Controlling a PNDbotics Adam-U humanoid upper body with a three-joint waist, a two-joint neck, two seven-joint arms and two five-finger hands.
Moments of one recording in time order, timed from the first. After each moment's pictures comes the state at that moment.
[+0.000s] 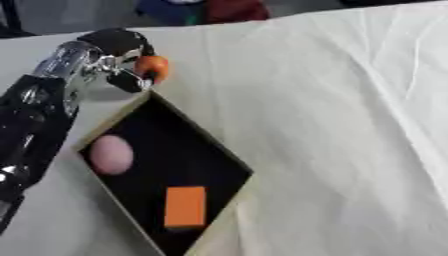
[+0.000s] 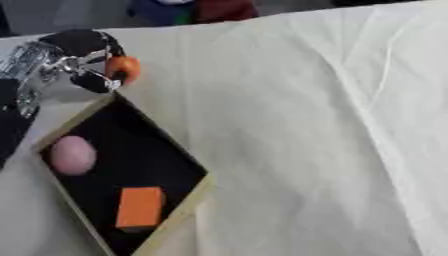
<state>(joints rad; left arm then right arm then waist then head) -1.17 0.51 -0.17 -0.89 -1.18 -0.25 -0.37 -0.73 -0.66 0.03 -1.99 0.11 0.13 -0.28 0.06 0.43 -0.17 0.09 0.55</state>
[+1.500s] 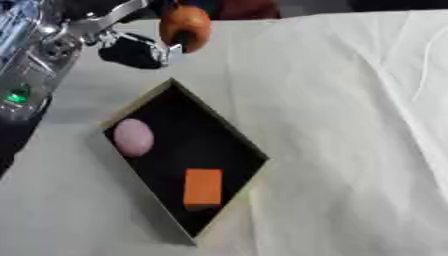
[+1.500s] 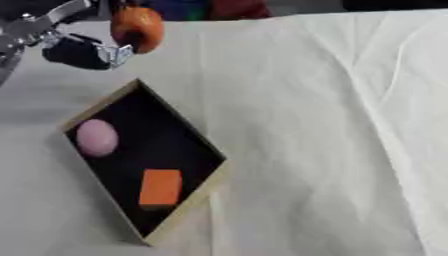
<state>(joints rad) -0.92 0.71 -0.37 -1.81 -0.65 -0.06 -0.36 -0.69 -0.66 0.02 -1.99 0.12 0.15 -0.29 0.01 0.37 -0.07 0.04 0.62</state>
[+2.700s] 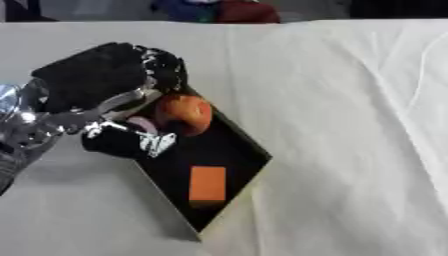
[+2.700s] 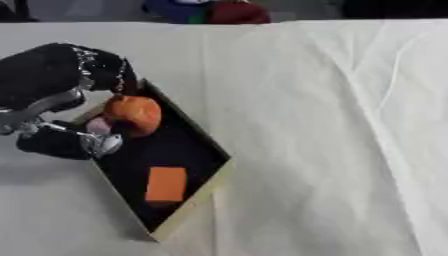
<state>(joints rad) -0.73 0.82 -0.48 -1.98 -0.63 -0.02 -0.31 -0.69 -0.64 0.02 -1.99 0.12 0.15 -0.30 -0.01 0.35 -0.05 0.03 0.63</state>
